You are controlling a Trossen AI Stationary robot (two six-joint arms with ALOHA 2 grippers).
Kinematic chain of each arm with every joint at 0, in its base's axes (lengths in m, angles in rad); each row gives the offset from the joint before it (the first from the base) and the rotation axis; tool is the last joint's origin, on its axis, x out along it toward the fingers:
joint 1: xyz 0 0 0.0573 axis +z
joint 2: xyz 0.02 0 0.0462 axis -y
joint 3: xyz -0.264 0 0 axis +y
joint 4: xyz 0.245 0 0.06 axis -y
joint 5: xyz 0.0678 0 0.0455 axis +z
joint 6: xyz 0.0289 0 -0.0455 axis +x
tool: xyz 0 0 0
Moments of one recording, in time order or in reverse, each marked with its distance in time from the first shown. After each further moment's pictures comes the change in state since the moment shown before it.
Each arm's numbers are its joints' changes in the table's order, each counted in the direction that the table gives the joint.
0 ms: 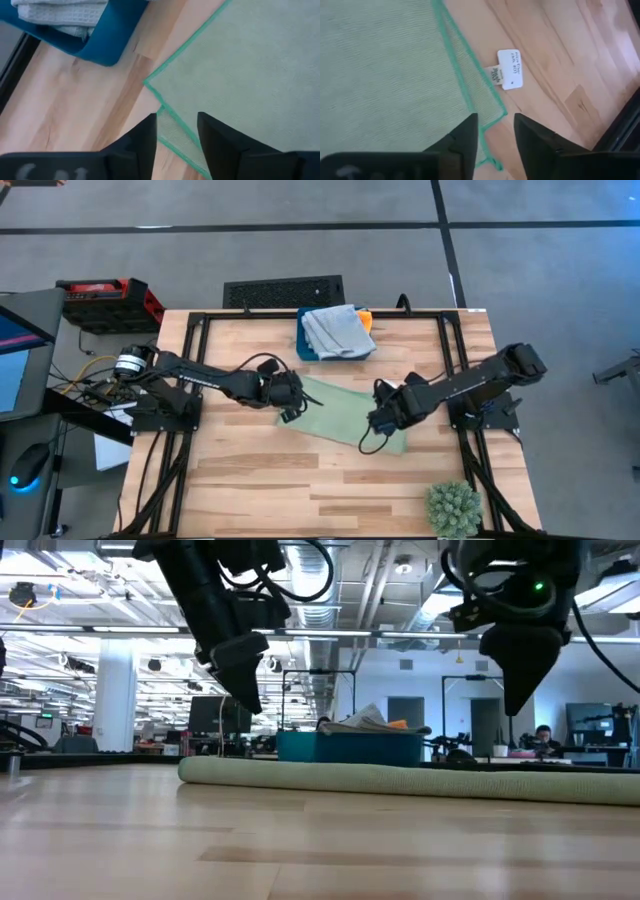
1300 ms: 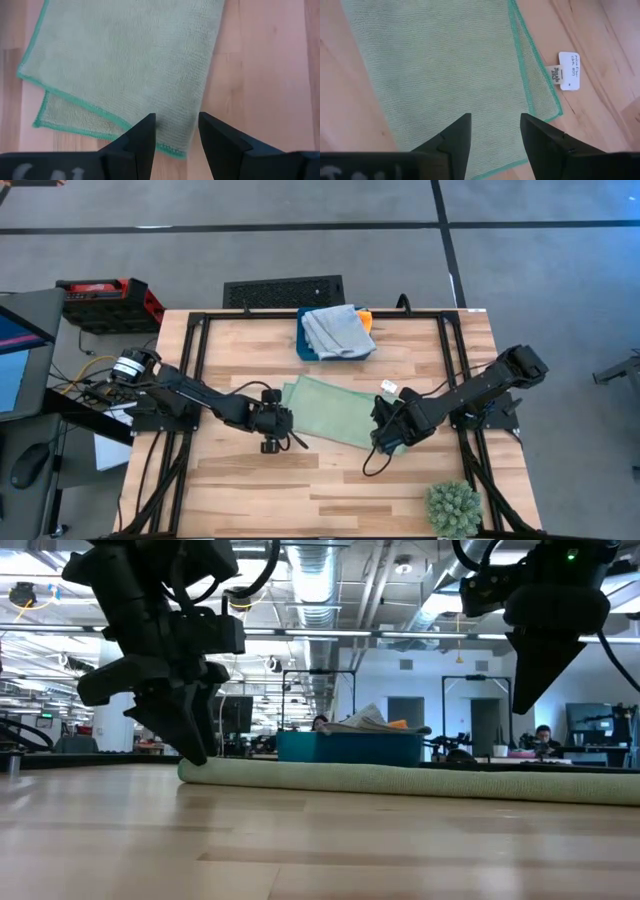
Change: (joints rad) left arm -0.183 0.001 0.219 0.218 -0.192 0.237; right arm 0.127 0.000 0.000 0.136 0.056 -0.005
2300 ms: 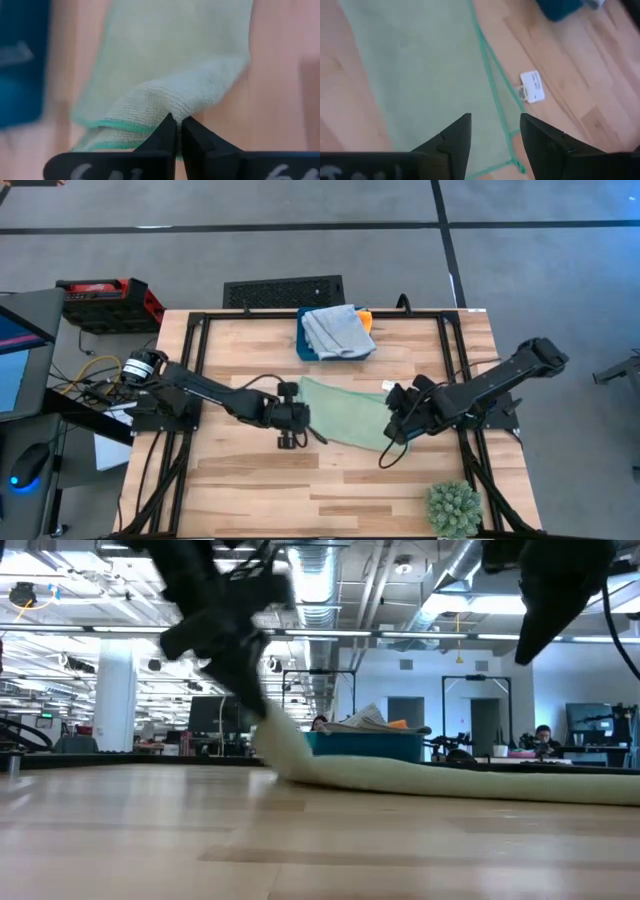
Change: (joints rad) left arm 0.032 -0.072 -0.234 -0.119 0.059 0.062; right arm 0.017 0.193 0.000 -0.121 -0.089 0.006
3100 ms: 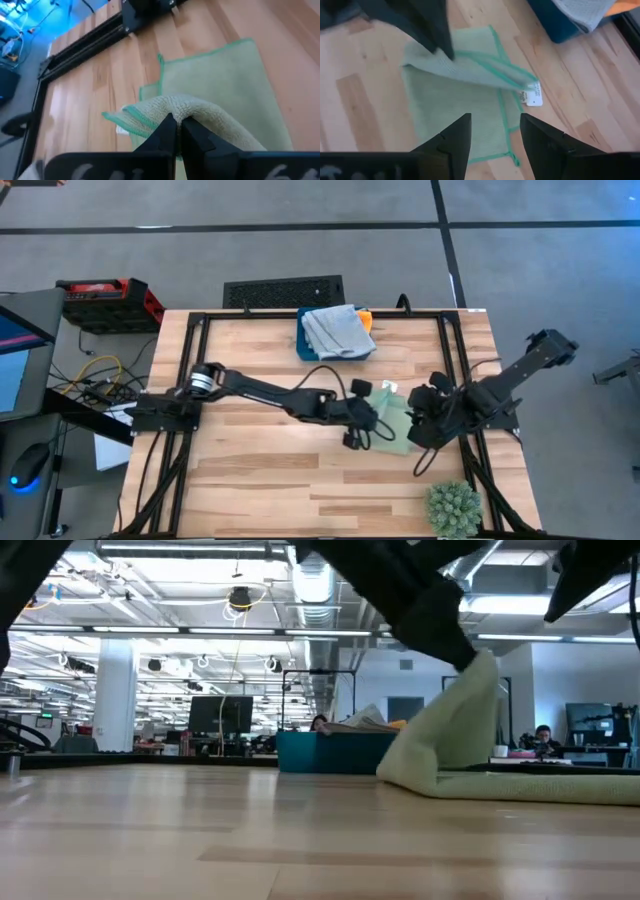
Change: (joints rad) left arm 0.085 -0.475 -0.665 0.264 -0.079 0.472; right arm 0.153 0.213 0.000 -0.084 -0.069 -0.006
